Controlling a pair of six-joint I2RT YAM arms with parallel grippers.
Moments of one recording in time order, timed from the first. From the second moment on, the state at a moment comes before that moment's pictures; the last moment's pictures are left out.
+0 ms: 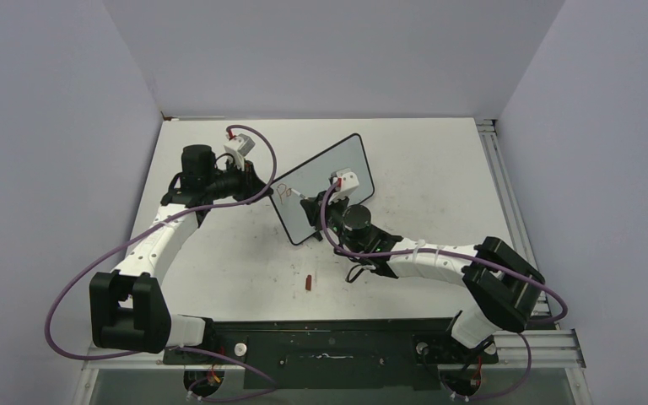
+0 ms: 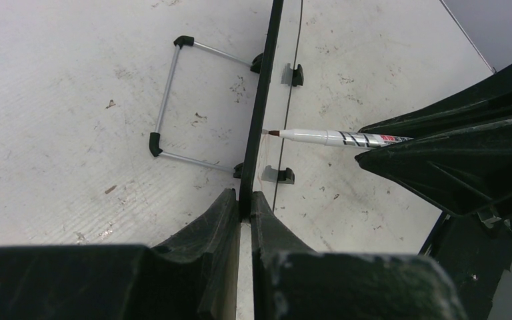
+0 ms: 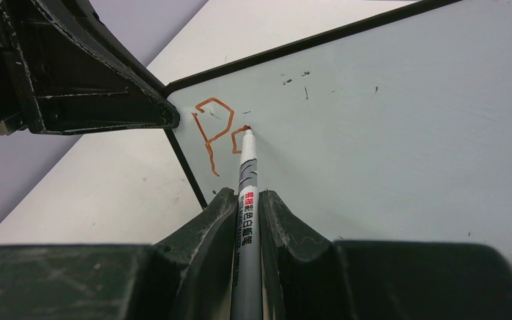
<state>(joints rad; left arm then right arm) -0.12 1.35 0.98 -0.20 0.73 -0.04 0.93 1.55 0.79 0.68 0.28 0.36</state>
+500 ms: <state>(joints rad) -0.12 1.35 0.98 -0.20 0.73 -0.04 0.93 1.48 0.76 0.66 0.32 0.36</state>
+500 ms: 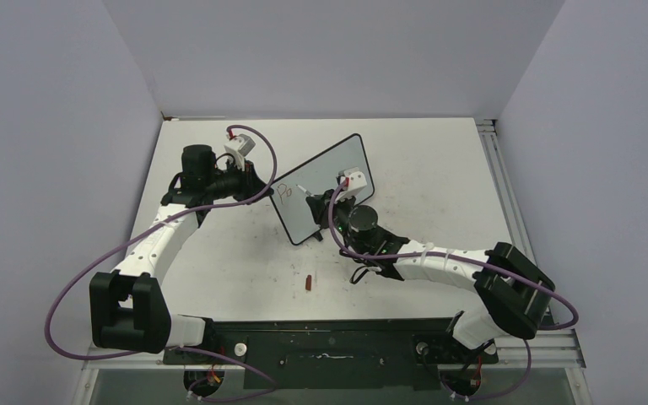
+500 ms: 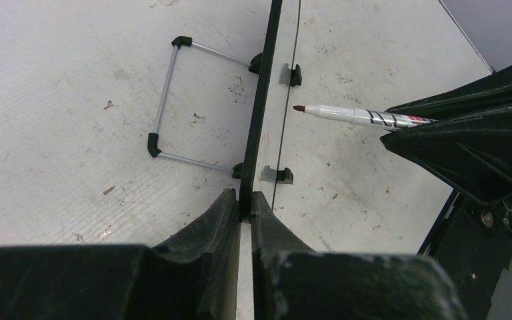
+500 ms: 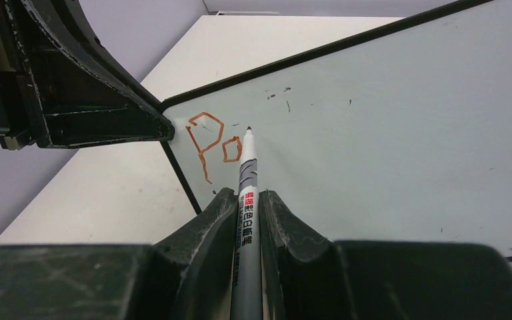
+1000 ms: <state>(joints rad) -0.12 1.35 0.99 -0.21 0.73 -0.04 0.92 1.52 0.76 0.66 0.32 0.35</state>
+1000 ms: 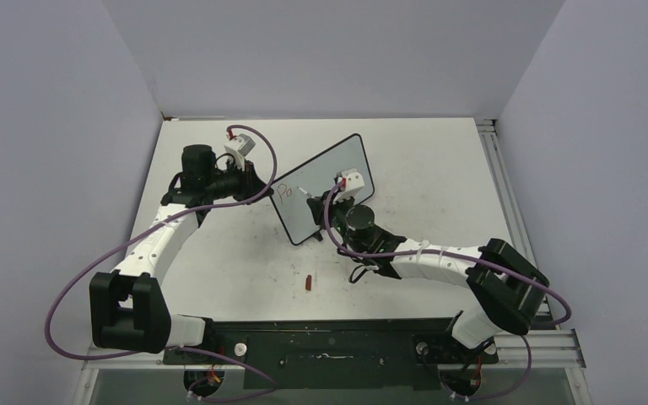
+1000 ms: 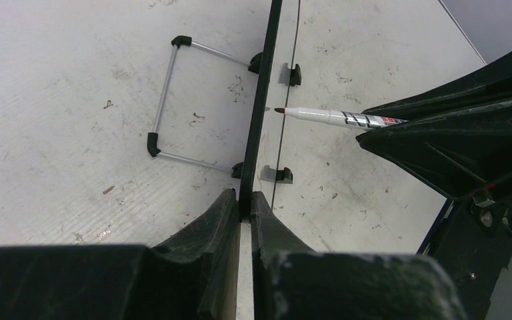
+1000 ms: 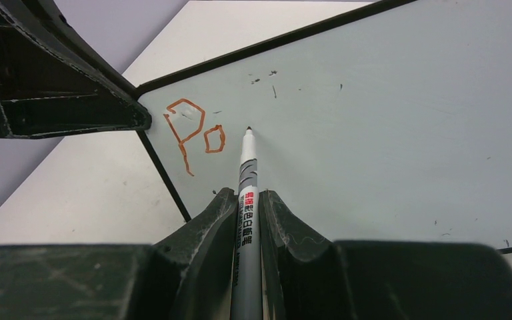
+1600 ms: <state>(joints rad) -0.12 1.35 0.99 -0.21 0.73 -0.04 0.91 1.53 0.77 0.67 0.31 0.35</state>
